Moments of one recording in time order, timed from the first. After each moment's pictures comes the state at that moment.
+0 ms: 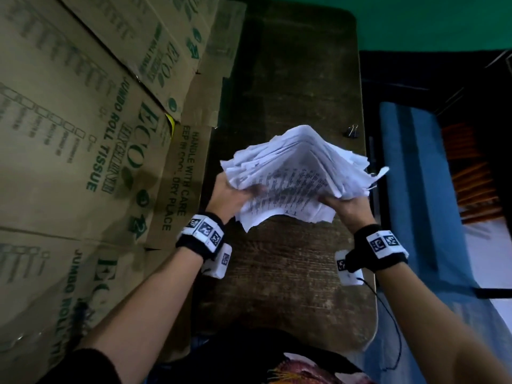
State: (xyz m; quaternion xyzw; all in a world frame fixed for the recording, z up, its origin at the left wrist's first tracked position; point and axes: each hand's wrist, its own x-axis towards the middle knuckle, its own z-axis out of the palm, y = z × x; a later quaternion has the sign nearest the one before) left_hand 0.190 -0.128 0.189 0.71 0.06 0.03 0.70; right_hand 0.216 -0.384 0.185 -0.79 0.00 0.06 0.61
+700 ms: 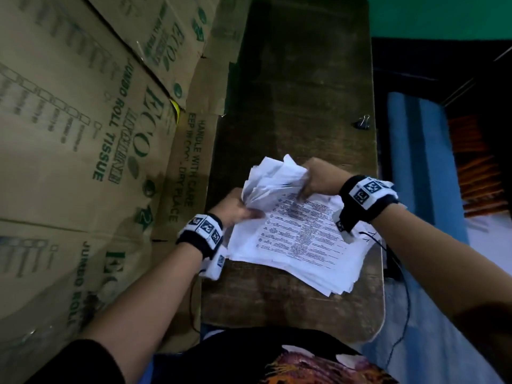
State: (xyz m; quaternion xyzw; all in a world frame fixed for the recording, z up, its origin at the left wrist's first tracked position) left_hand 0.176 -0.093 0.133 0.76 0.05 -0.25 0.60; right_hand 0.284 -0.314 0.180 -0.89 -0.19 0.33 0.23
